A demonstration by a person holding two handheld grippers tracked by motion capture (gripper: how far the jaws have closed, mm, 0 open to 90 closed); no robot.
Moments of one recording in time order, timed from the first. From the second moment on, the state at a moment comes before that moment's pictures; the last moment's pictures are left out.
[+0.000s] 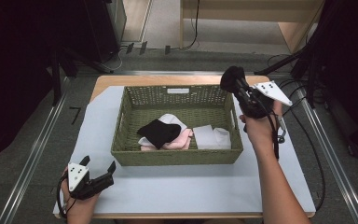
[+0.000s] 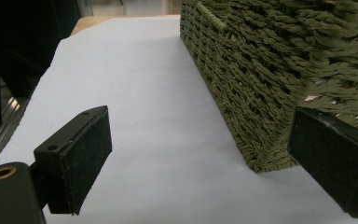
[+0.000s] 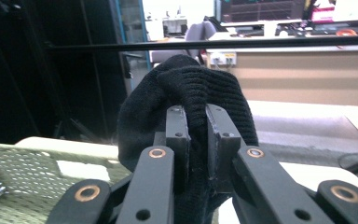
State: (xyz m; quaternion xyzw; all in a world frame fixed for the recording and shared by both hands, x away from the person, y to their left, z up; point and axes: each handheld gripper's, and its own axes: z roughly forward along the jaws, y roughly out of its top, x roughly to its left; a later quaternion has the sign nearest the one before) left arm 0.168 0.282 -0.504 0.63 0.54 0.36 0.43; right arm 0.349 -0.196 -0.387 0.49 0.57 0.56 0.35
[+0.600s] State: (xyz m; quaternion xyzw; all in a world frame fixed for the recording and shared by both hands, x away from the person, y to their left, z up) left arm 0.168 0.282 -0.505 0.63 0.54 0.36 0.43; right arm 0.344 -0.244 -0.454 0.57 0.60 0.44 0.34
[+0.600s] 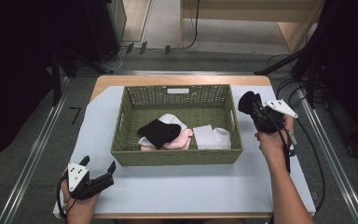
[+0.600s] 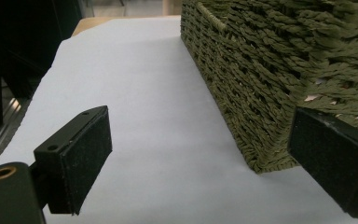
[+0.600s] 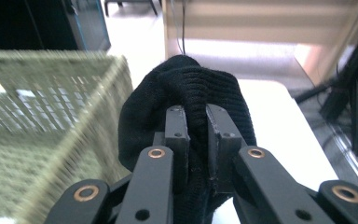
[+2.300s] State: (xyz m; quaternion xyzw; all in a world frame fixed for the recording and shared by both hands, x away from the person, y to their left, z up) left arm 0.170 0.281 -0.504 0.64 0.54 0.35 0.42; right arm 0.357 -0.046 -0.438 0.48 0.75 0.43 0.14
